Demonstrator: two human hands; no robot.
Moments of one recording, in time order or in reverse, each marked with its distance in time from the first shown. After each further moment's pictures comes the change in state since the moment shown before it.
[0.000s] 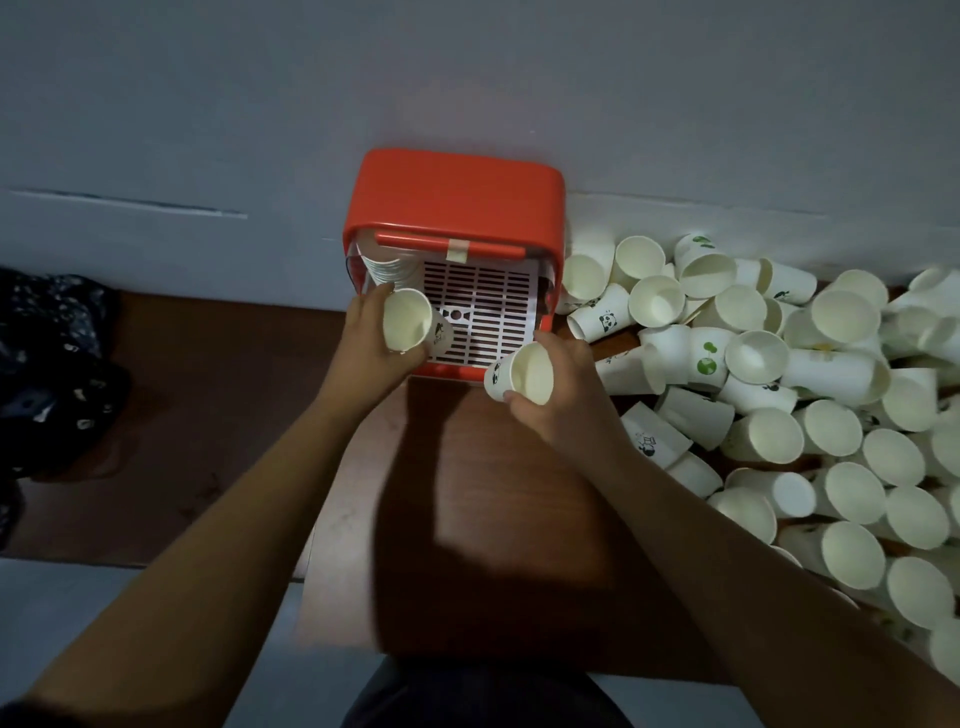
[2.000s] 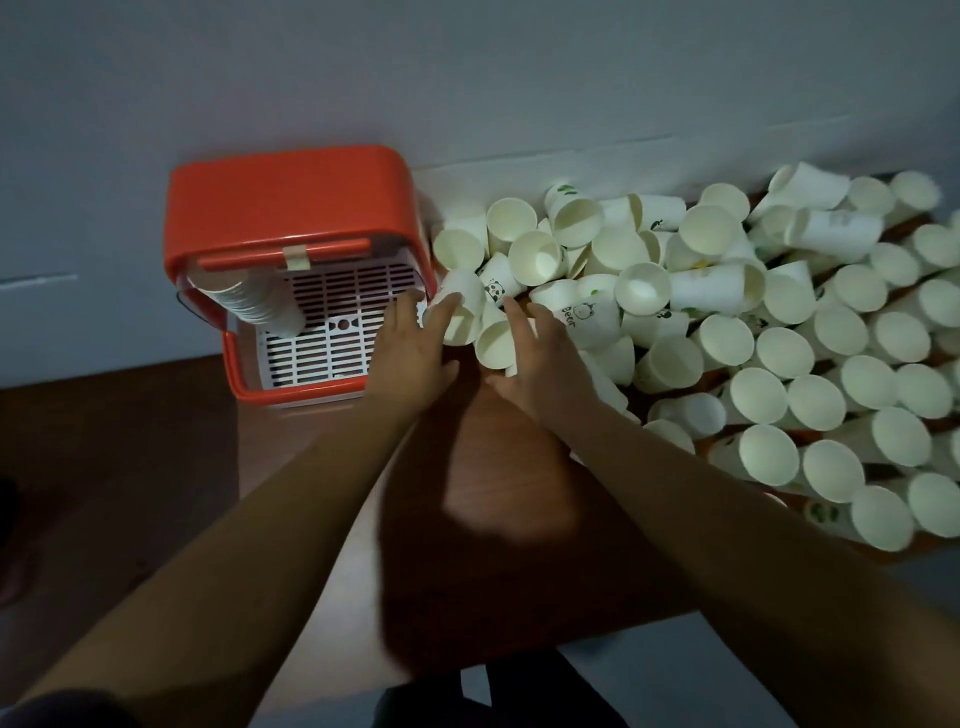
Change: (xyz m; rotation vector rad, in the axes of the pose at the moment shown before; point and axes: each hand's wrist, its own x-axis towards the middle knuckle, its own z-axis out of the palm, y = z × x) left_hand 0.010 0.076 0.146 0.545 -0.234 0.381; right_hand -0.005 0.098 -0.030 -0.375 0.057 0.115
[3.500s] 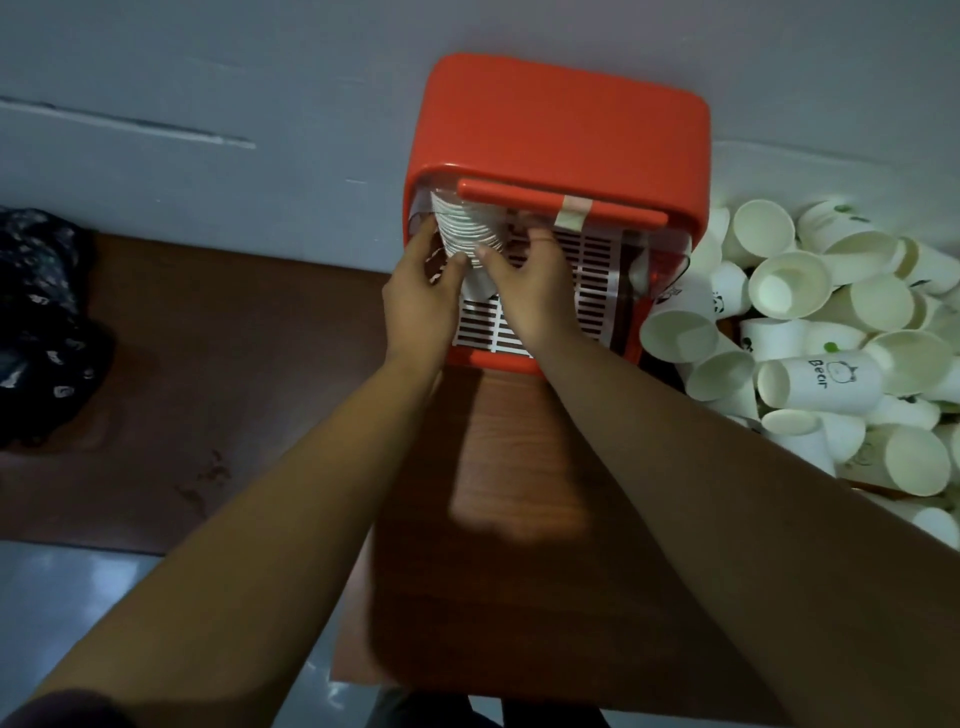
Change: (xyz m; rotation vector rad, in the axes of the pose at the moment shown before) left_hand -0.026 -0.177 -0.042 -0.974 0.467 -0.575; right_hand 0.119 -0.227 0.095 0.786 -0.004 0.147
